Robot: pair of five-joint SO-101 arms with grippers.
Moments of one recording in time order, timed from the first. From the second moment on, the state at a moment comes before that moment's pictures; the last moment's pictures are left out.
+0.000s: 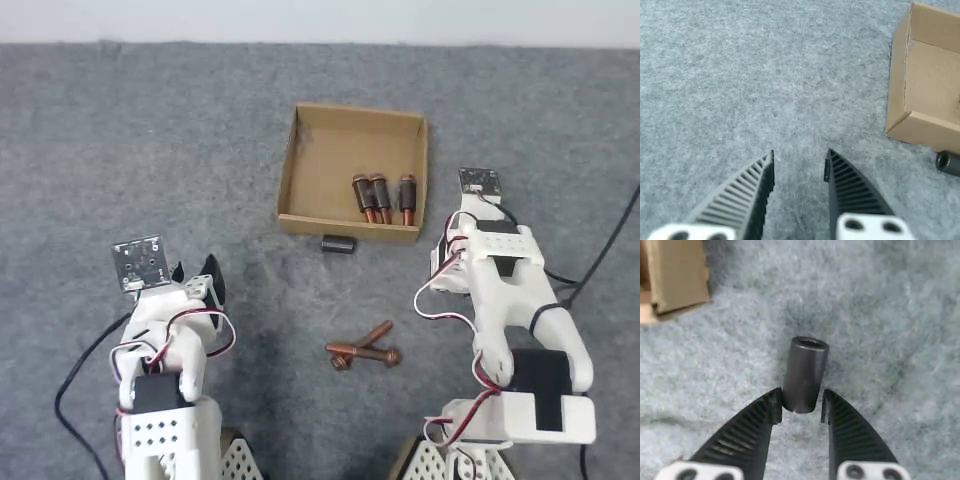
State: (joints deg) left arm -13.7 -92.2 97.6 45.5 10.9; right arm -0.9 -2.1 41.1 52.5 -1.1
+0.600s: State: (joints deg) left arm -13.7 -92.2 97.6 45.5 10.9; right arm -0.9 -2.1 39.0 50.0 -1.1
